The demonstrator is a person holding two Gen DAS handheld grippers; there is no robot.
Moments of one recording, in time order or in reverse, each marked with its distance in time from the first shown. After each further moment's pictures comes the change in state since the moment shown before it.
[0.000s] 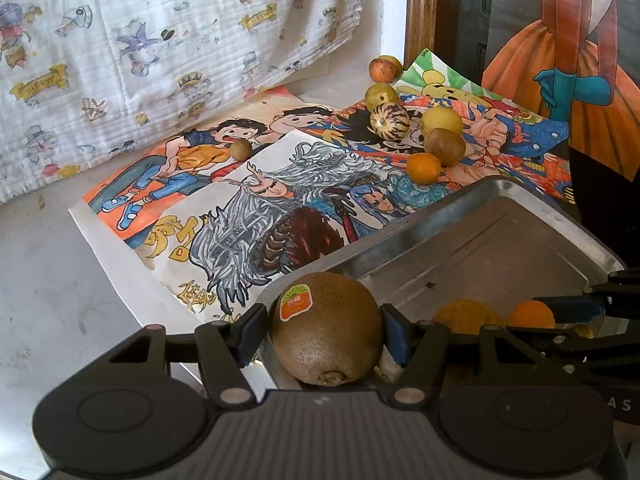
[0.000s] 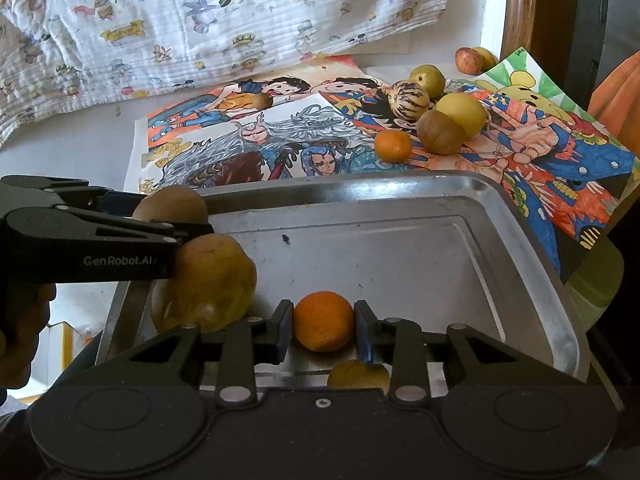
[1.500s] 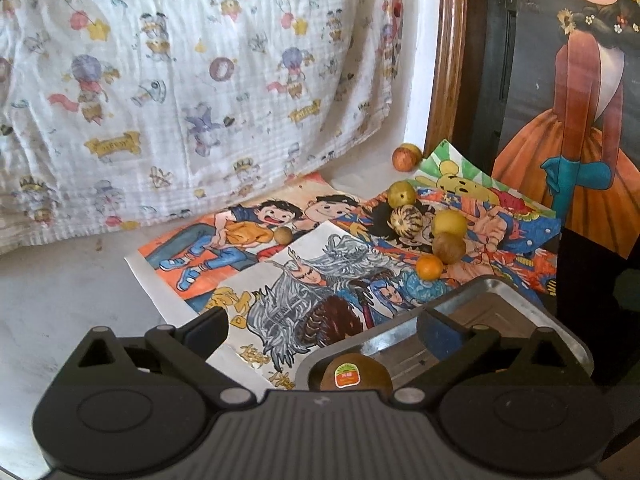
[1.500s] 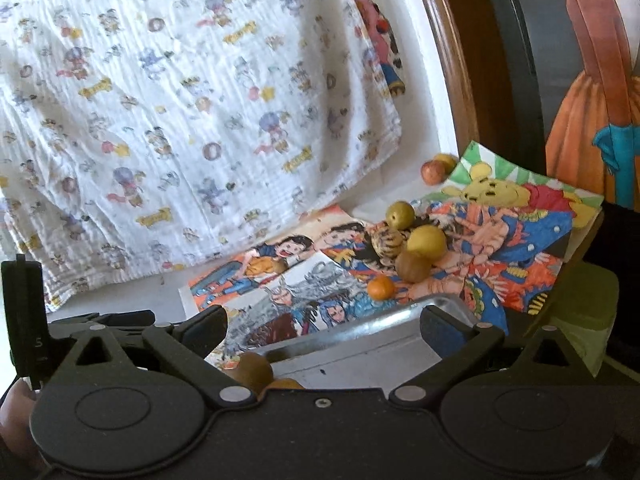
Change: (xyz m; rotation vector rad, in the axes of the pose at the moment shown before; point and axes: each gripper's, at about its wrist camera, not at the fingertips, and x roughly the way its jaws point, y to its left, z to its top) left arm -0.085 0.024 0.024 -0.110 -0.203 0.033; right arm -0.142 -0.017 0.020 0.223 -0.381 0.074
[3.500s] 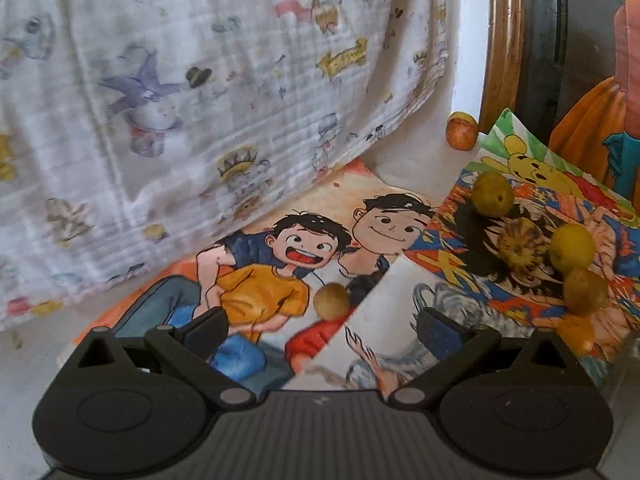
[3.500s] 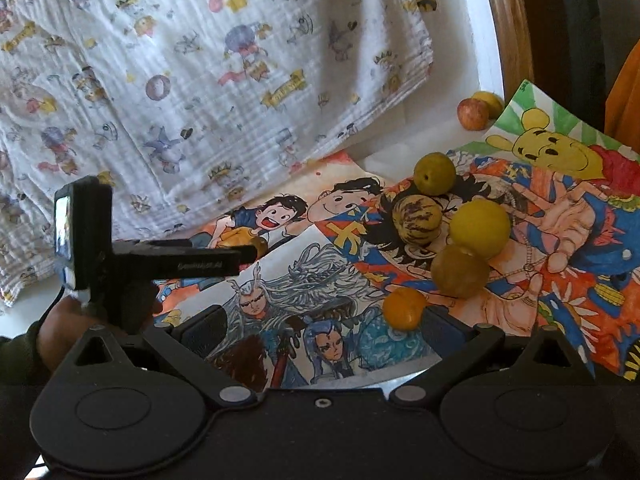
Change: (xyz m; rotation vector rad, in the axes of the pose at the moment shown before) left arm 0.224 0.053 0.069 0.065 0.102 0.019; right arm 0.199 -0.026 0.033 -0.003 0.222 0.036
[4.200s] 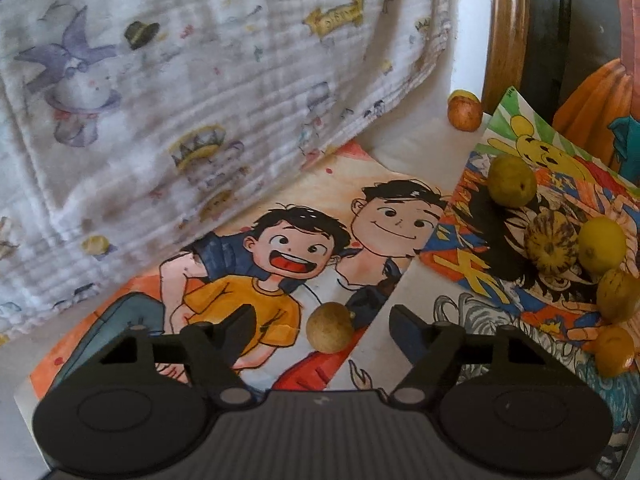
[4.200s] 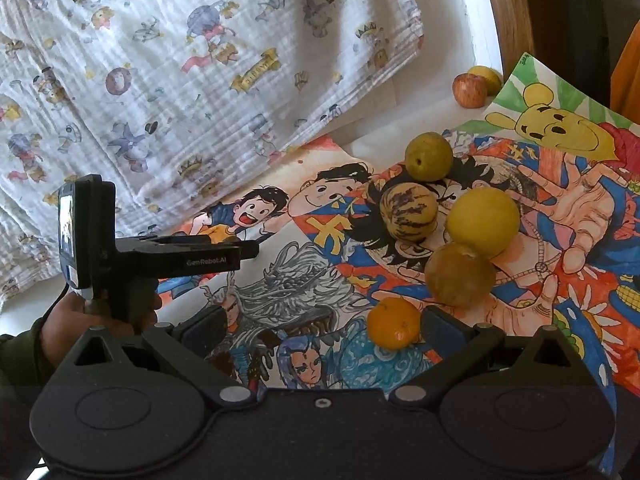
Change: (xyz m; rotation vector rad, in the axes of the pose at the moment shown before) left arm 0.051 -0.002 0.008 0.038 0.044 -0.034; right arm 0.041 -0.022 0.012 0.040 0.046 0.002
